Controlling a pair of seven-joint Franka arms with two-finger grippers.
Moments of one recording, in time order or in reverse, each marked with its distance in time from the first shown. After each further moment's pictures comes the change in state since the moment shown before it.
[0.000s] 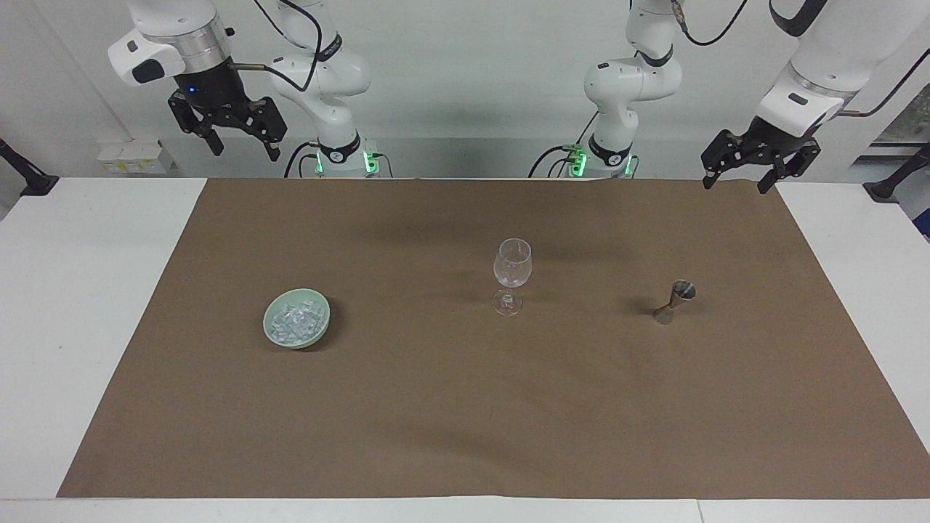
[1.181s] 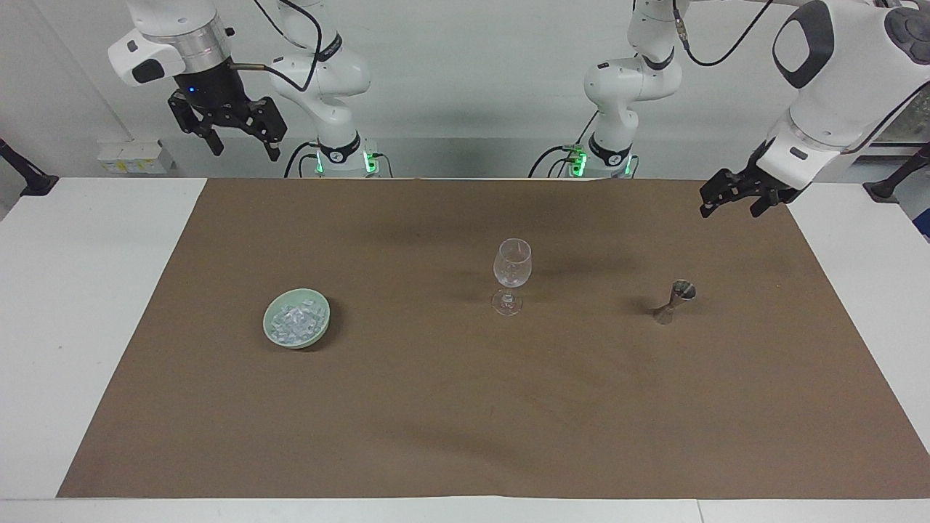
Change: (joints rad) left arm 0.001 0.116 0.060 -0.001 -0.008 0.000 -0.120; right arm 0.000 0.000 0.000 0.000 0.000 0.000 0.000
